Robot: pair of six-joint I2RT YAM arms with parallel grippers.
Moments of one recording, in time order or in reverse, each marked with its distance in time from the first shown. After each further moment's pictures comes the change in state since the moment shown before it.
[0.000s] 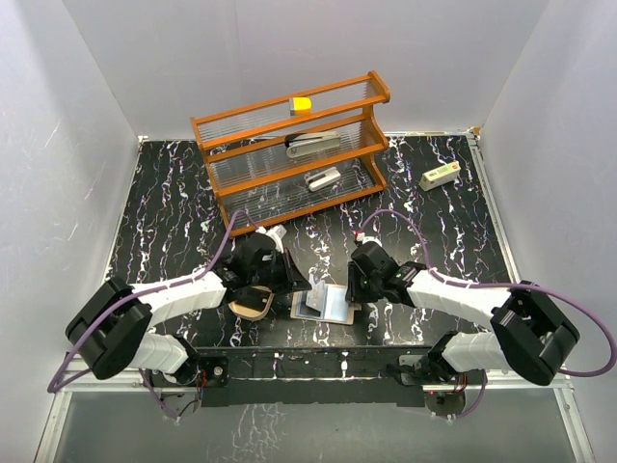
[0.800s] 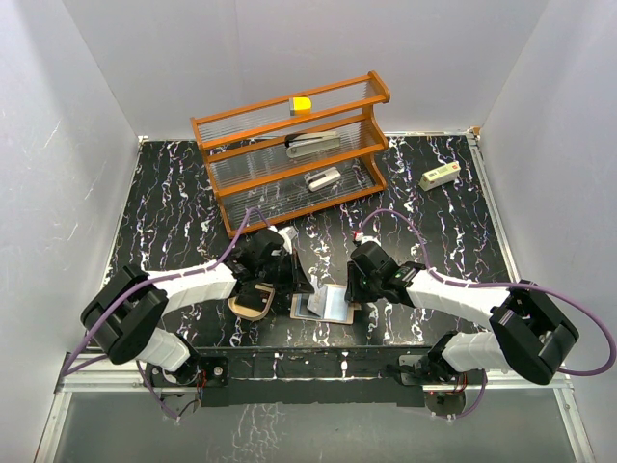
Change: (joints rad) left arm 0.000 0.111 0.086 -0.062 0.064 0.108; right arm 0.001 0.006 -0.001 0.015 0.000 -0.016
